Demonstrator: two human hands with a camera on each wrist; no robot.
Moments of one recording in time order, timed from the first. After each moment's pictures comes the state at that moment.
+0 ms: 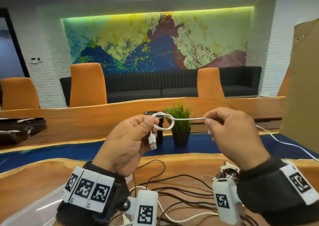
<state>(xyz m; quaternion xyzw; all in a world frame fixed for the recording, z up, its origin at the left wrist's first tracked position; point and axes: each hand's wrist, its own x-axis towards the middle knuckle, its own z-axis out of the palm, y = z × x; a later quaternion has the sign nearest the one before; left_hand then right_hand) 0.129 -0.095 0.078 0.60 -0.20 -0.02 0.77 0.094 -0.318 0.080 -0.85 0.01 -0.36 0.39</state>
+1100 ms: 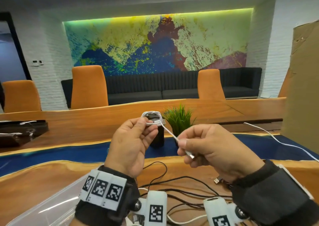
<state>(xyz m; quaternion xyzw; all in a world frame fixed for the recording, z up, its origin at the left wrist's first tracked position) 0.135 -0.106 0.070 0.48 -0.11 0.06 0.87 0.080 -0.289 0.080 -0.74 -0.10 -0.02 0.66</state>
